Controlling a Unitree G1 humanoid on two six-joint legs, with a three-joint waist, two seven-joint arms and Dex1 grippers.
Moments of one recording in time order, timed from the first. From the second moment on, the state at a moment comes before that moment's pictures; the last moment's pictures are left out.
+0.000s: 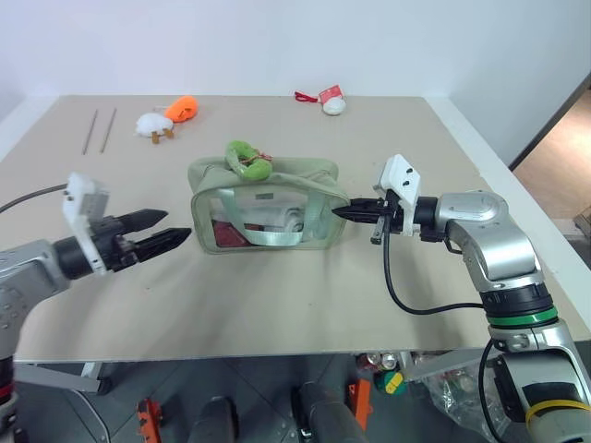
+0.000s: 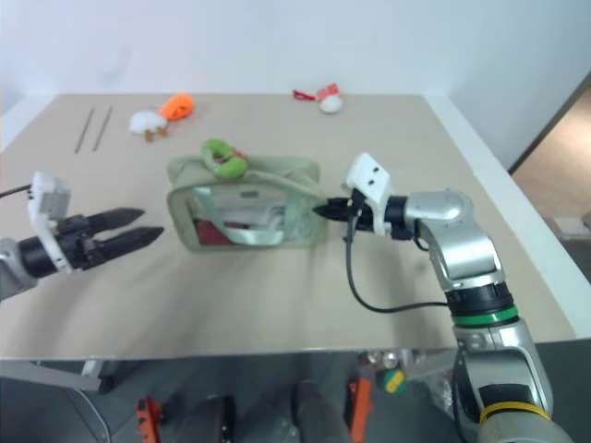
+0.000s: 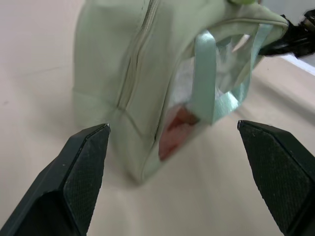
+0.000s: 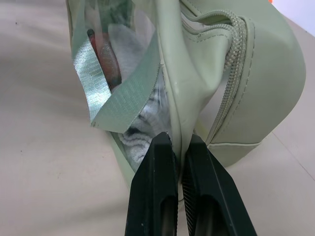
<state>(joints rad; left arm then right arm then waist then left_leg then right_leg) -0.30 0.77 0.34 -0.19 -0.81 0.81 -0.80 -0.72 -0.64 0.11 0.05 0.22 0.43 1.07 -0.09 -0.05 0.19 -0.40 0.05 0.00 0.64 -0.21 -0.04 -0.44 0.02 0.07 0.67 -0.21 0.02</state>
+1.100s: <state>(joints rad) -0.43 0.66 0.23 -0.08 -0.71 0.73 -0.79 -0.70 -0.65 0.11 0.04 0.24 0.50 1.07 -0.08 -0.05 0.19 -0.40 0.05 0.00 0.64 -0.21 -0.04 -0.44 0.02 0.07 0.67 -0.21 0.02</state>
